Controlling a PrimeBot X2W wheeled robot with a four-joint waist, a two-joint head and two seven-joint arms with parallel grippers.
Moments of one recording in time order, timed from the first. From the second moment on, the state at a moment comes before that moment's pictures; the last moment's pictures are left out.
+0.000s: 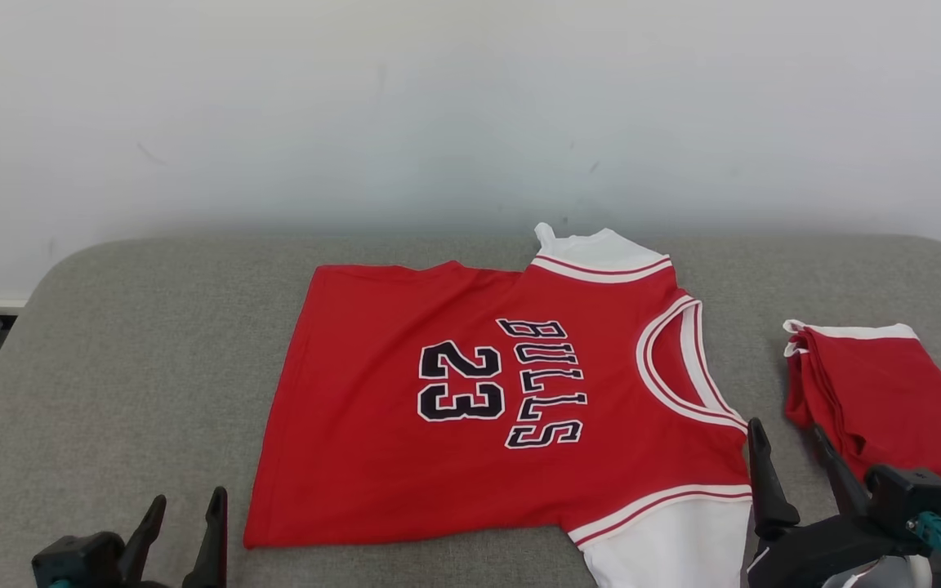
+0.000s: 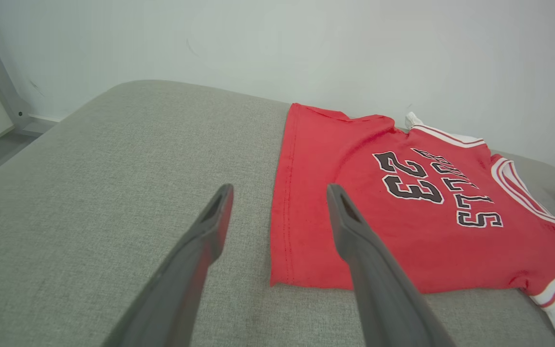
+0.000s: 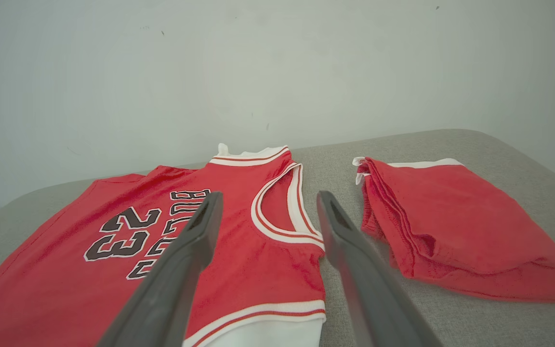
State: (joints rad) left arm 0.00 0.31 -0.32 0.17 -0.50 0.12 -0.08; right arm 0.05 -0.10 0.04 0.06 0.36 -0.11 -0.04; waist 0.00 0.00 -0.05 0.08
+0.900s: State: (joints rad) left arm -0.06 0.28 -0.38 0.25 -0.45 0.12 0.12; right arm 0.09 -0.11 0.07 0.15 0.35 -0.11 0.12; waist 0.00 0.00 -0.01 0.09
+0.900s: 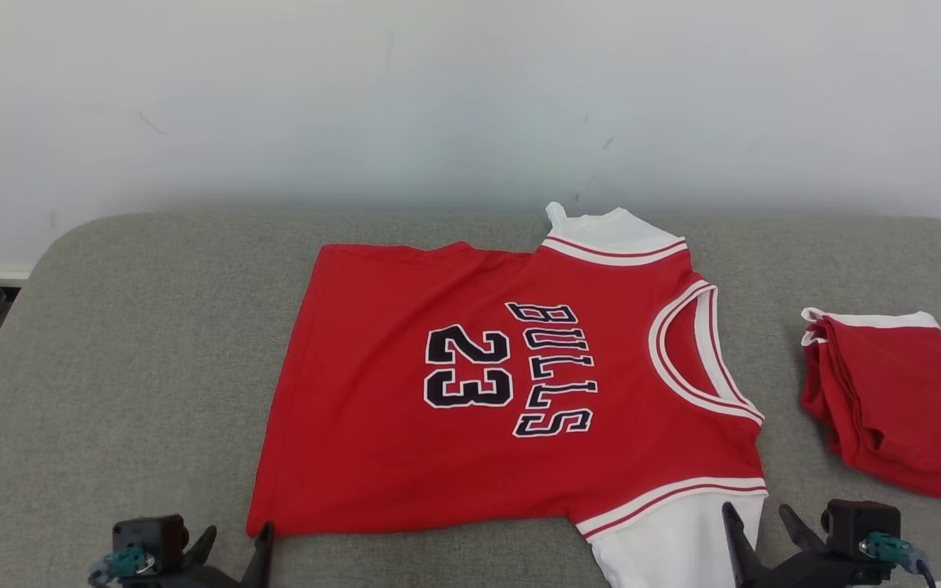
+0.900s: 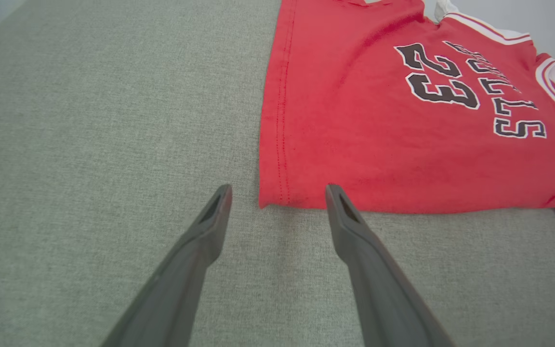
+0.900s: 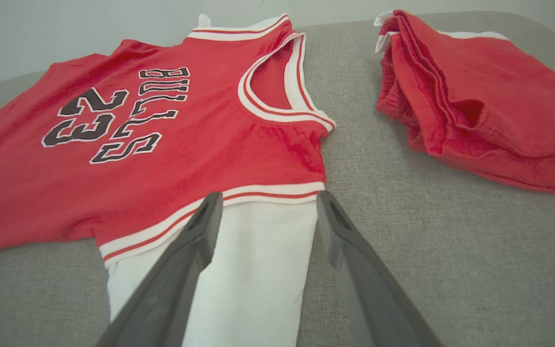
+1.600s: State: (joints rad) left arm -0.22 0.24 -0.43 0.48 -0.44 0.12 0.26; right arm 0.10 -0.10 0.10 0.17 0.34 -0.12 0.35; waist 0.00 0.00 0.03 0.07
